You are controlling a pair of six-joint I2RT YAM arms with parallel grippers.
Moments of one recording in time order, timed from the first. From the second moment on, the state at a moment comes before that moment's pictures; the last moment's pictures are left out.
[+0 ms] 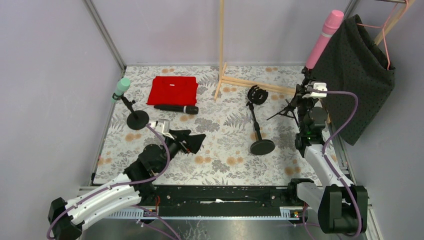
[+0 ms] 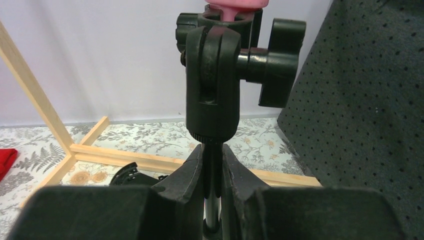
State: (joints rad) left arm -0.92 0.52 0.28 0.24 -0.28 -0.60; right arm 0.01 1.02 0.51 0.71 0.07 -0.01
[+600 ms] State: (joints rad) left arm -0.92 0.55 0.26 0.31 -0.27 -0.56; right arm -0.03 1.09 0.42 0.89 0.09 0.00
